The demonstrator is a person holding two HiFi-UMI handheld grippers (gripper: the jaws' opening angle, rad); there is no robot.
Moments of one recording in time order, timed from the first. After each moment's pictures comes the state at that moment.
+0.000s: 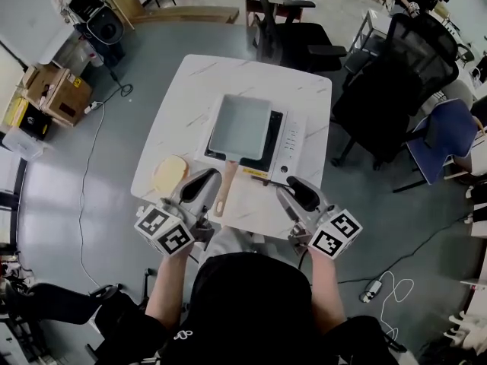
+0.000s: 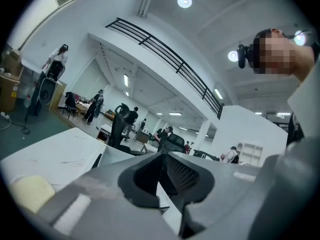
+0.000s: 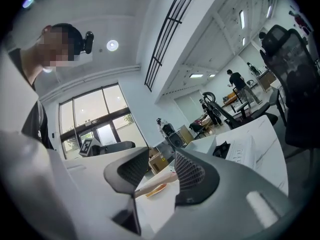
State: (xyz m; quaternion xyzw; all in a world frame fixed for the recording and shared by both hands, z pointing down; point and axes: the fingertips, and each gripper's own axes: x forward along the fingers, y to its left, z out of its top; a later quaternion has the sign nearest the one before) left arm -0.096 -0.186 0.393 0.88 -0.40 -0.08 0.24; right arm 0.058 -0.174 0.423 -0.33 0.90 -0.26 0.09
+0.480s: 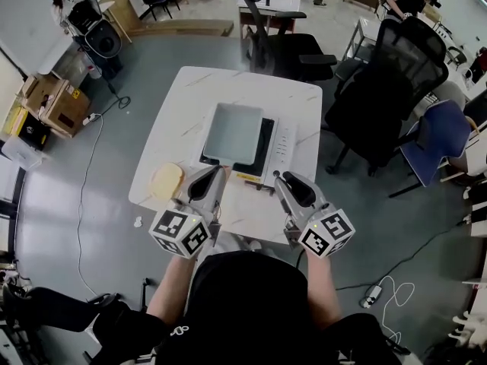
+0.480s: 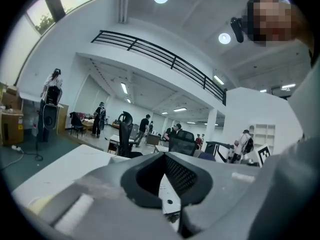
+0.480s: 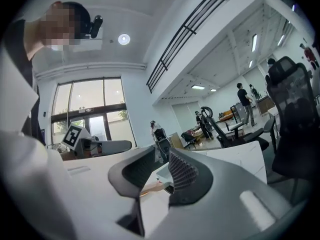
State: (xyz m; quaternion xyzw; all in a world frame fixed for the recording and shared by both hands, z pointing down) left arm -0.066 -0.194 0.383 0.88 -0.45 -0.02 0.16; right arm 0.069 -0.181 0.400 -0.39 0.90 -0.17 0.07
